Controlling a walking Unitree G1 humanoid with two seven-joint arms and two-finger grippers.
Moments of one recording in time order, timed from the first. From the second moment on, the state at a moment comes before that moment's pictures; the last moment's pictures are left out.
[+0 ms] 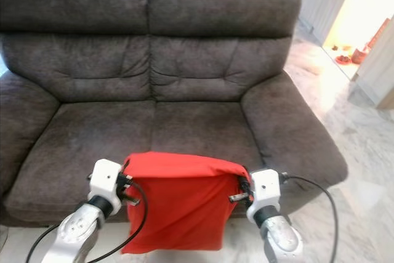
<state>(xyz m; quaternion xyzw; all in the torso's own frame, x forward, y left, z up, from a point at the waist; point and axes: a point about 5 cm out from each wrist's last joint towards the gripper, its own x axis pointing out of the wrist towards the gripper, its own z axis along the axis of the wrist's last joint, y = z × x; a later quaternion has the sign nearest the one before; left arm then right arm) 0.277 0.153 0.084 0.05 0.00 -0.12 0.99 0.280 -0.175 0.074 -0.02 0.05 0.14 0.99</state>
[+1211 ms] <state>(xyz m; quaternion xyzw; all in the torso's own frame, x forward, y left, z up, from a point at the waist) 0.279 0.140 0.088 0.04 -0.01 -0.14 0.99 0.283 -0.185 0.077 -0.05 0.04 0.12 0.99</state>
